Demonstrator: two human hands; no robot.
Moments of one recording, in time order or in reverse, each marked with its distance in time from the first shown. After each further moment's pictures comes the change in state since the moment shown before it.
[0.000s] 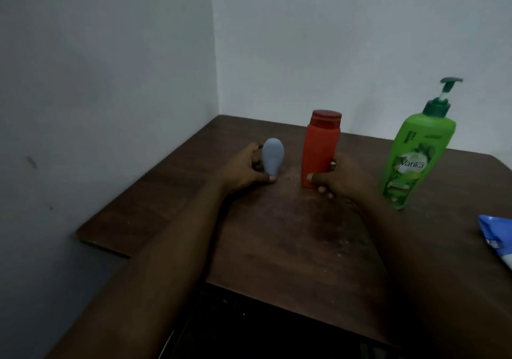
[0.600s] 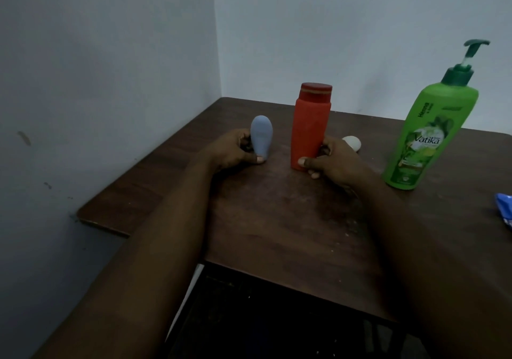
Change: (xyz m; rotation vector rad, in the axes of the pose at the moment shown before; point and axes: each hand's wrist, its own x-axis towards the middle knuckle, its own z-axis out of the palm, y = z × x) left_hand -0.003 -0.010 -0.029 0.068 -0.114 0.010; right_hand -0.003 0.003 0.021 0.122 -0.135 -0.090
